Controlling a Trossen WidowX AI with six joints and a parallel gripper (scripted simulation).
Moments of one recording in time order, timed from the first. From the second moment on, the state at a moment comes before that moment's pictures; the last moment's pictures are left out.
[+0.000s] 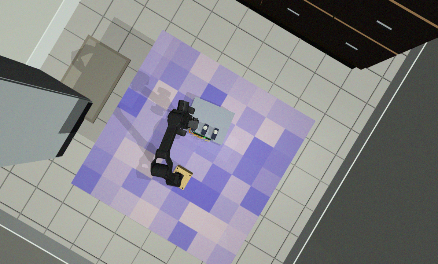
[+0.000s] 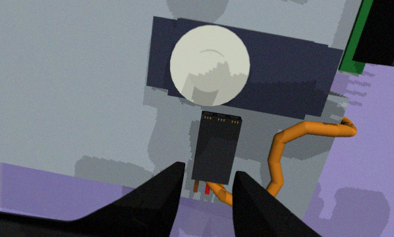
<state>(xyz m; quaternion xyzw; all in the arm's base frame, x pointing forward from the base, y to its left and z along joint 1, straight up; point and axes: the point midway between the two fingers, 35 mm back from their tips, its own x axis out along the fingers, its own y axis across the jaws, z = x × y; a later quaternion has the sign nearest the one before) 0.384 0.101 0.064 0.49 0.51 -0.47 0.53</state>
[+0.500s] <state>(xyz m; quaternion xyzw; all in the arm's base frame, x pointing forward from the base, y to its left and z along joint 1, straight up) 0.383 0.101 0.052 0.49 0.52 -0.47 0.53</state>
